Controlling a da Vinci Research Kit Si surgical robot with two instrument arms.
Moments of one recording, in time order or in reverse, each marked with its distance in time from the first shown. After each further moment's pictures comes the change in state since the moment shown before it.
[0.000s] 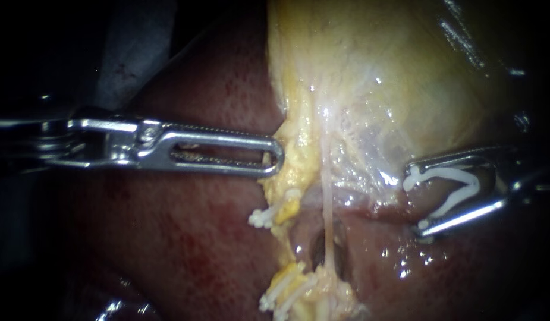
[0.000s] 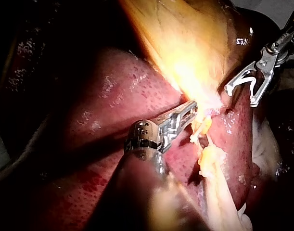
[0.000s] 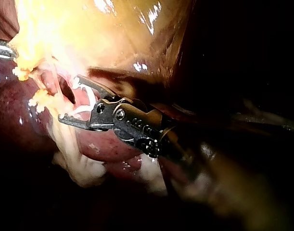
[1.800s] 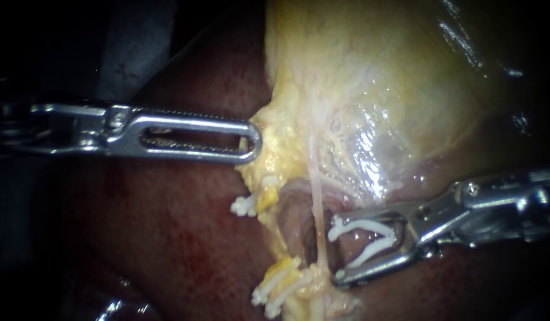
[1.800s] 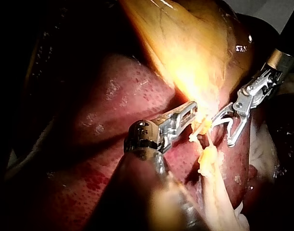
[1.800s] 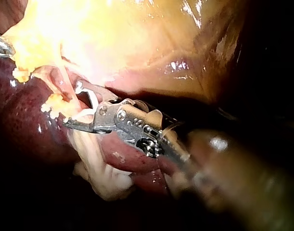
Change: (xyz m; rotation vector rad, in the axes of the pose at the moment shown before) right arm -0.005 0.001 0.013 0.063 -0.048 0.035; left arm -0.002 -0.001 -0.003 -0.001 -0.015 -0.011
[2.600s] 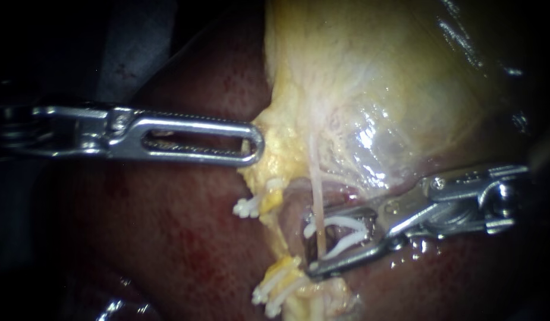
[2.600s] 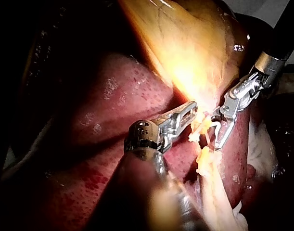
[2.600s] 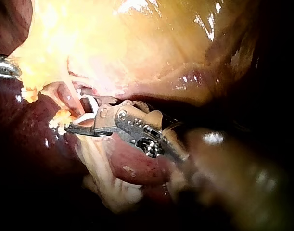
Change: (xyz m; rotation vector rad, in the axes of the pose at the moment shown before) right arm 0.001 0.002 0.003 0.016 0.003 0.020; left arm 0.000 0.000 0.000 -0.002 -0.001 0.000
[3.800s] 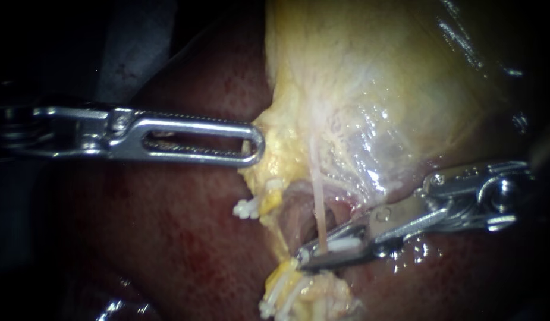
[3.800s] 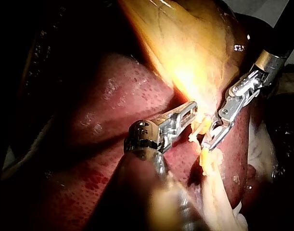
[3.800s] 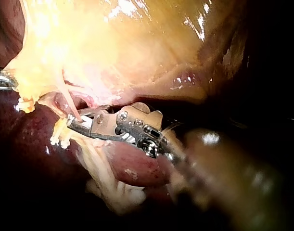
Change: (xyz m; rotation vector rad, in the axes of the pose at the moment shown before) right arm -0.001 0.000 -0.001 0.105 -0.059 0.070; left arm 0.000 0.000 0.000 -0.001 0.000 0.000
